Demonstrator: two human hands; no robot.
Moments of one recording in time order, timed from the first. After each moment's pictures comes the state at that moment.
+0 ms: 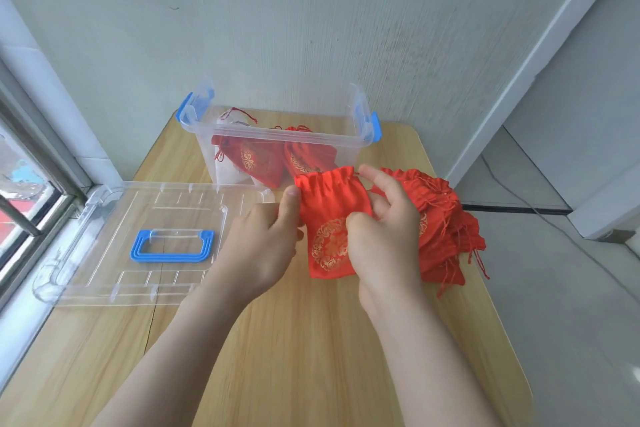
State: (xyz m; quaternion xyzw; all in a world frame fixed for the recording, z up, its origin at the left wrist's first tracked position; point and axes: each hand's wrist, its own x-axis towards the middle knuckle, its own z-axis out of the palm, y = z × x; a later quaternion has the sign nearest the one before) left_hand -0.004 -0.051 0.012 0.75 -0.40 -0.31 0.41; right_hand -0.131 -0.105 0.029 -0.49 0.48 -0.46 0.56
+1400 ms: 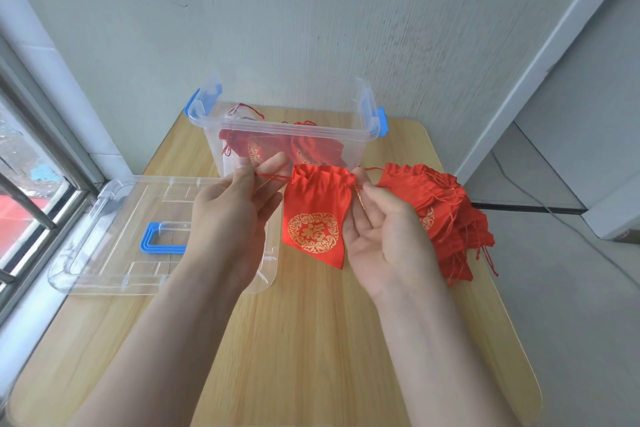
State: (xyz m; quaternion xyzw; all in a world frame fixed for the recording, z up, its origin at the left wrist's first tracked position) left_hand 0.007 -0.050 0.027 0.51 -0.11 -0.41 0.75; right_hand -0.134 -0.107 0.033 -0.17 0.38 -0.45 0.79
